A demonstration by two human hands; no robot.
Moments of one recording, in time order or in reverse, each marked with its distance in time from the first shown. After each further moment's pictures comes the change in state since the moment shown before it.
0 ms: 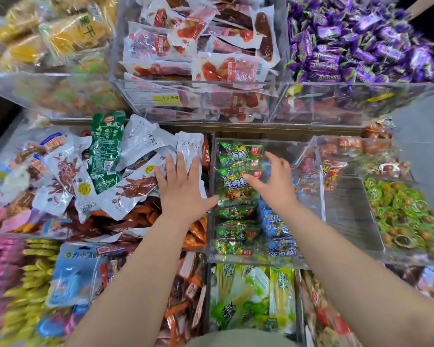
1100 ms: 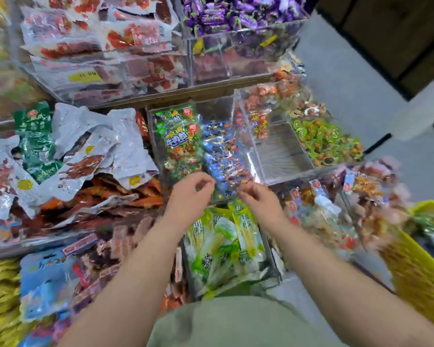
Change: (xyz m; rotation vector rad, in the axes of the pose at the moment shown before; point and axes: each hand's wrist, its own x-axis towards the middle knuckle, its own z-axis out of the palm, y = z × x) left_hand -0.123 0.084 -0.026 -1.042 -0.242 0.209; right_hand -0.190 0.054 -0.031 0.302 0.092 0.280
